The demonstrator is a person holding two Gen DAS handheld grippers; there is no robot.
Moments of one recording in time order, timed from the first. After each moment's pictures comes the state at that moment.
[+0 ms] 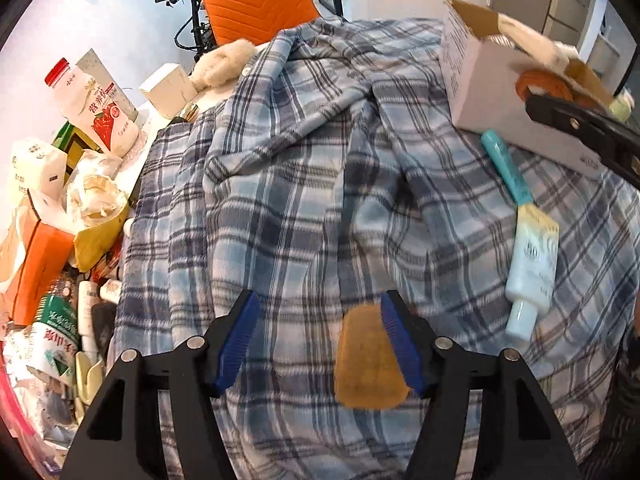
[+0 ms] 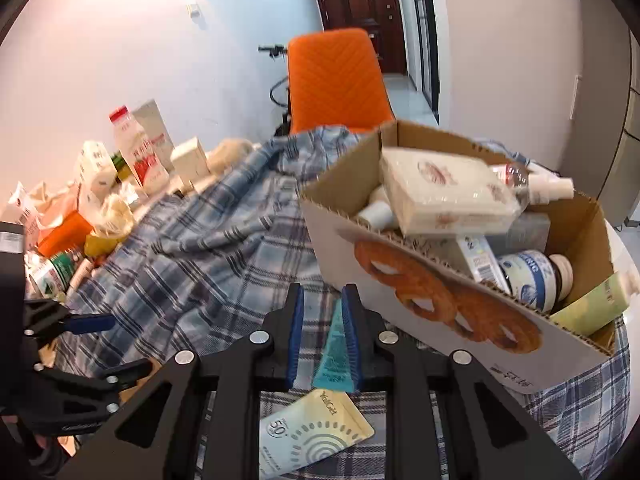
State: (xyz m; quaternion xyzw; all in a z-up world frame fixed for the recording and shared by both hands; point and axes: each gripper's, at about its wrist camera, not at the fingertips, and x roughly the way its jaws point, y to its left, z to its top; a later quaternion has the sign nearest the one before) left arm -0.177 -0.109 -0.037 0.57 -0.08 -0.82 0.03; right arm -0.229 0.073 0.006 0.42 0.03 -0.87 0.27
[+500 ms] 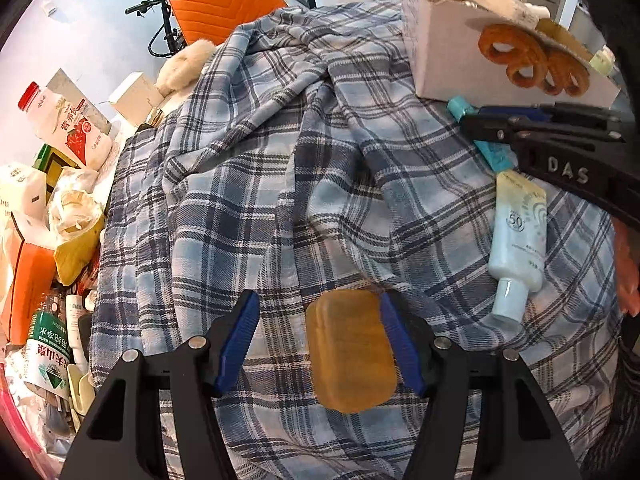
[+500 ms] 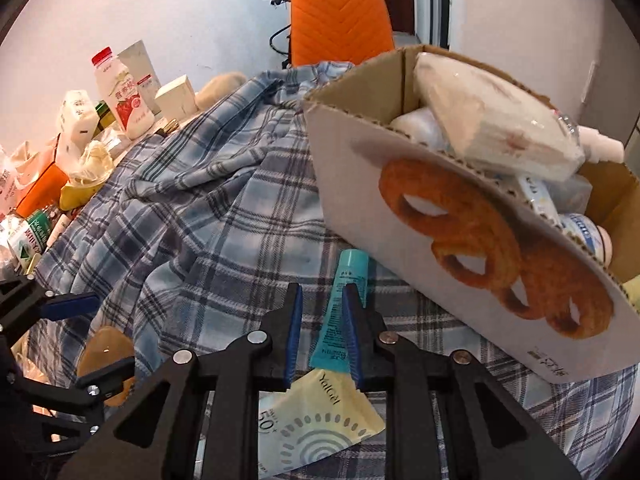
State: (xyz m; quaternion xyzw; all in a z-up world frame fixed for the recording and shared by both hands) left arm -0.180 -0.090 -0.053 0.59 -0.11 -0.80 0.00; right arm -0.236 0.054 -0.032 0.48 0.07 -0.83 0.27
